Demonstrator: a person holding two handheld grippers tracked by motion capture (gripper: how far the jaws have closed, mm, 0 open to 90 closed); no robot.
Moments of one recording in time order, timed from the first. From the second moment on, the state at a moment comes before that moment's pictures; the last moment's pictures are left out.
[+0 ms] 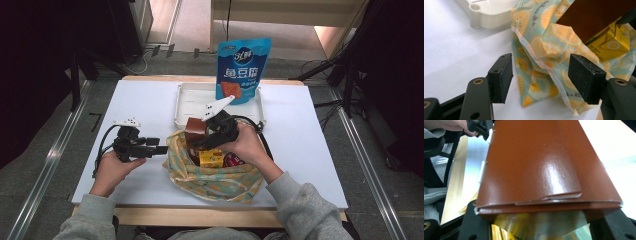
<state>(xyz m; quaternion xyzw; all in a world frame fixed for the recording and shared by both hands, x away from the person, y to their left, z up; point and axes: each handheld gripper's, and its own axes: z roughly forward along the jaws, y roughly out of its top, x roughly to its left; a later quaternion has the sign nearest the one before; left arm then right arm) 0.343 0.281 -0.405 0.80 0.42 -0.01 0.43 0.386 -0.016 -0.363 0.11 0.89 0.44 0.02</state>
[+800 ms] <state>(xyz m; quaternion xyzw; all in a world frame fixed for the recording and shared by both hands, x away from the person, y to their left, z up) 0.343 0.282 -0.405 0.80 0.42 -0.01 0.43 0.395 -0.045 -0.336 0.14 0.88 0.46 0.02</state>
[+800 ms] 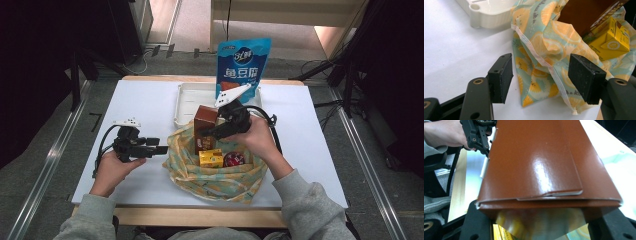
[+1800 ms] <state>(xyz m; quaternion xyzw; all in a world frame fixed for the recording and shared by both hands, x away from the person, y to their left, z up) 0.343 0.282 -0.404 0.79 0.42 -0.01 0.44 0.405 -0.090 -0.311 0.17 0.87 0.47 0.03</state>
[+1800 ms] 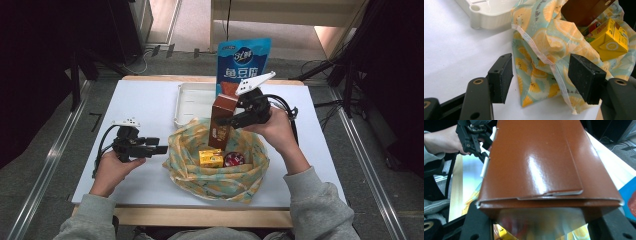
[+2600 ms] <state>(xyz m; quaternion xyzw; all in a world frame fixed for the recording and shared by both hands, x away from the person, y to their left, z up) 0.344 0.280 -0.404 0.80 0.42 -0.01 0.44 0.410 -0.120 -0.274 0.19 0.86 0.47 0.04</state>
